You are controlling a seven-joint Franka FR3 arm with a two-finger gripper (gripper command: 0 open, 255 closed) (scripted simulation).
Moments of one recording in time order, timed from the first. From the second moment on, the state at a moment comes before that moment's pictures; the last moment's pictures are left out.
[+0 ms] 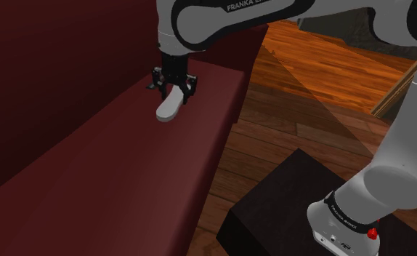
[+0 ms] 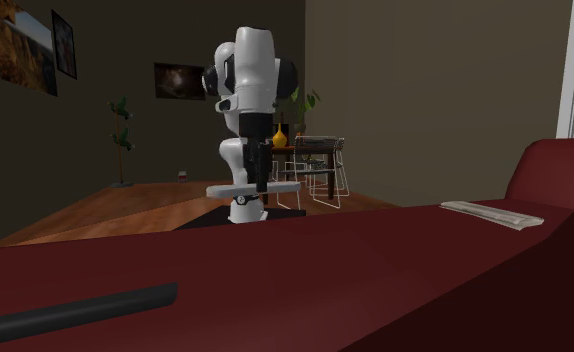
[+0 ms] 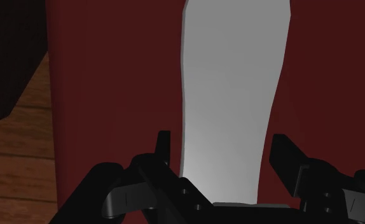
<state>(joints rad) -0.17 0.35 0.68 -1.71 -0.24 1.98 1.50</state>
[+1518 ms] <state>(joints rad) -0.26 0.62 0.56 -1.41 -0.33 1.94 1.27</state>
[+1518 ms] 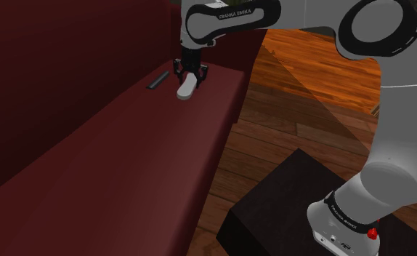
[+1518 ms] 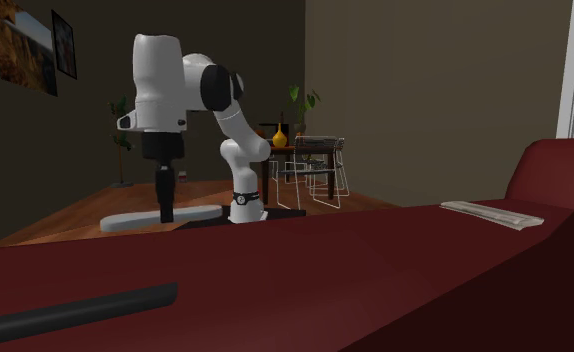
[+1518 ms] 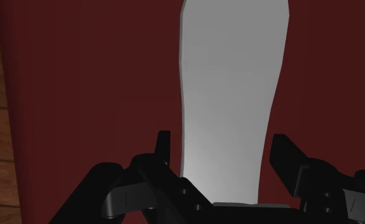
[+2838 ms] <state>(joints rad) -0.26 0.64 0.55 -1.44 -0.35 1.99 1.27</state>
